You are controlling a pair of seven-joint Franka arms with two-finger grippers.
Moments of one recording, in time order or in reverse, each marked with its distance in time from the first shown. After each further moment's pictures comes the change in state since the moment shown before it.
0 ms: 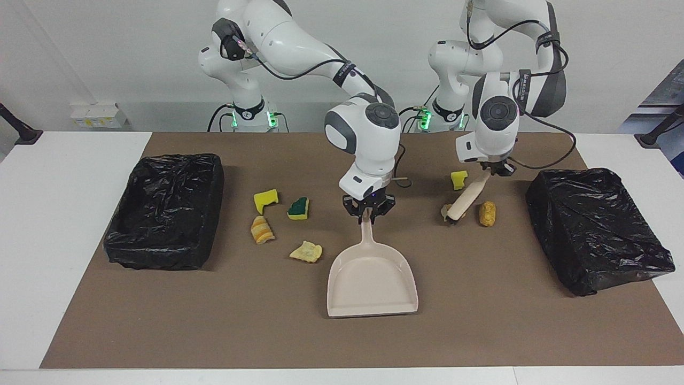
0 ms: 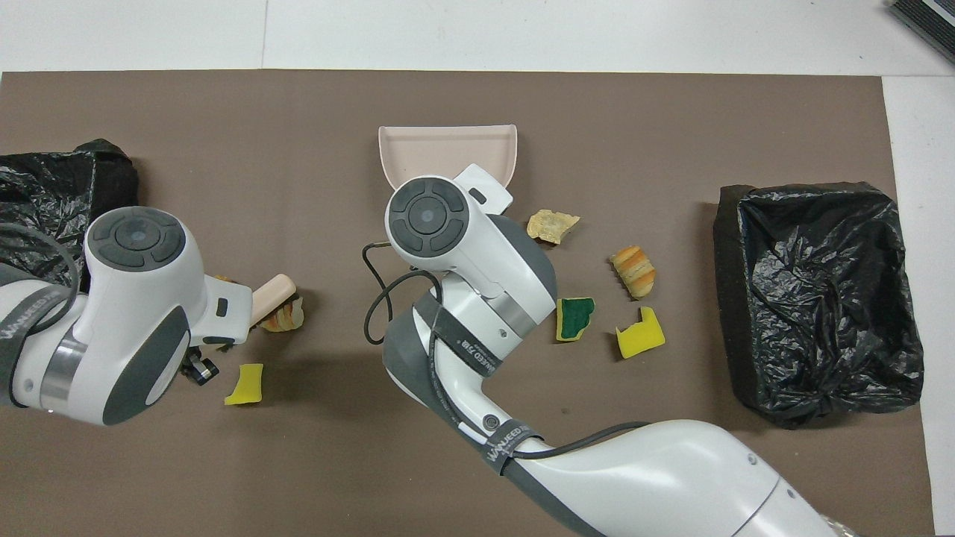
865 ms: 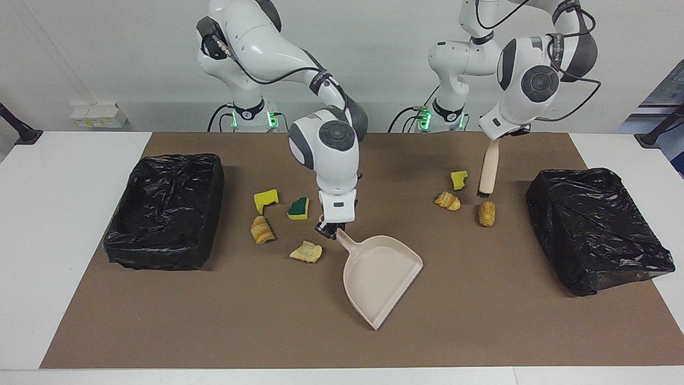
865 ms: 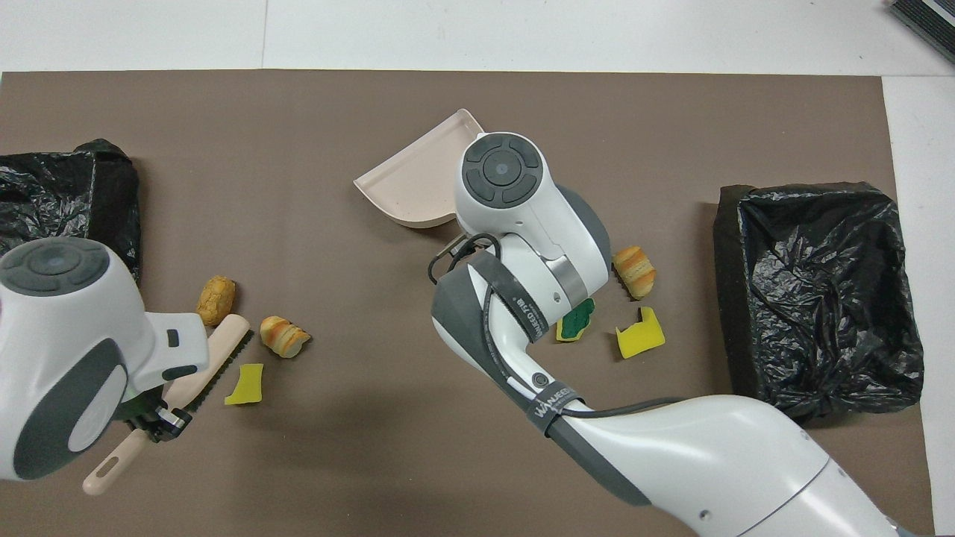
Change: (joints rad) left arm 0.100 -0.170 0.036 -0.043 -0.074 -0.190 -0.348; right arm -0.153 -0.009 -0.001 -0.024 0.041 -0.009 -1.102
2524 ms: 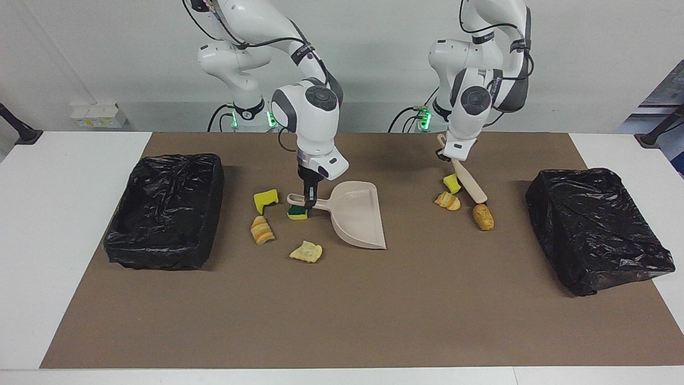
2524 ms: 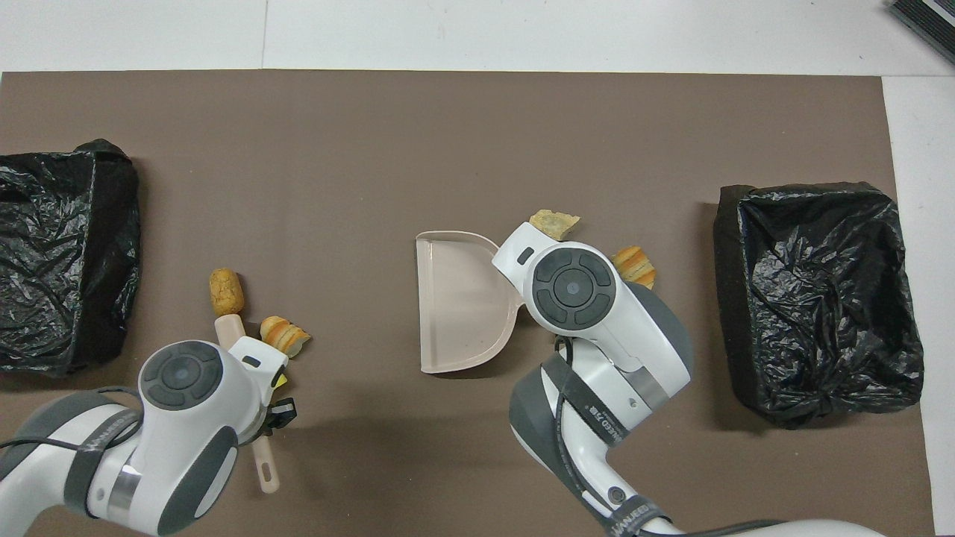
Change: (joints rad) left arm -0.224 0.026 -0.028 -0.381 -0.126 0.594 -0.784; right arm 0.005 -0.379 0.007 -0.572 -0.087 0.137 -0.497
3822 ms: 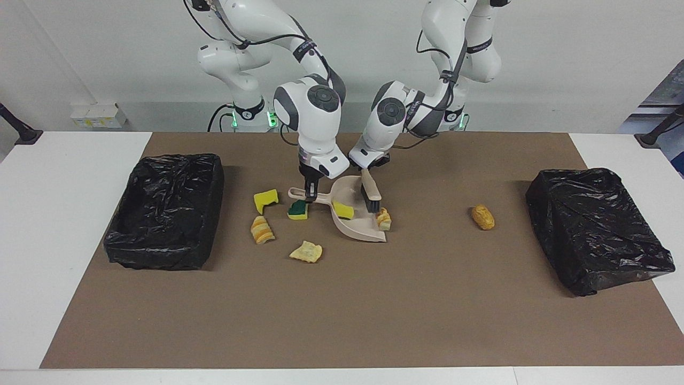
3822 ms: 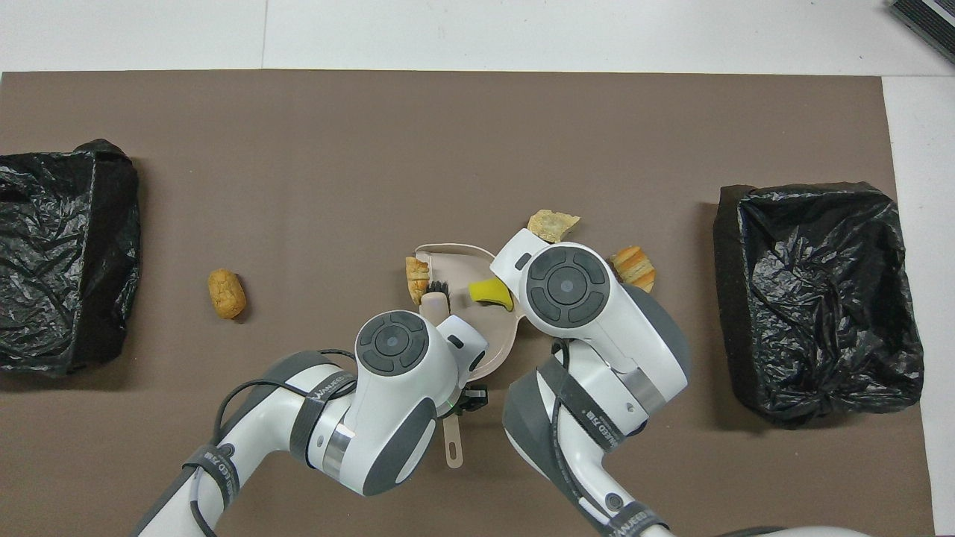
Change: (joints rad) left arm -0.355 0.351 -0.006 0.418 -0.403 0.076 0.140; right arm 0.008 -0.007 0.001 0.005 0.016 -0.050 0.000
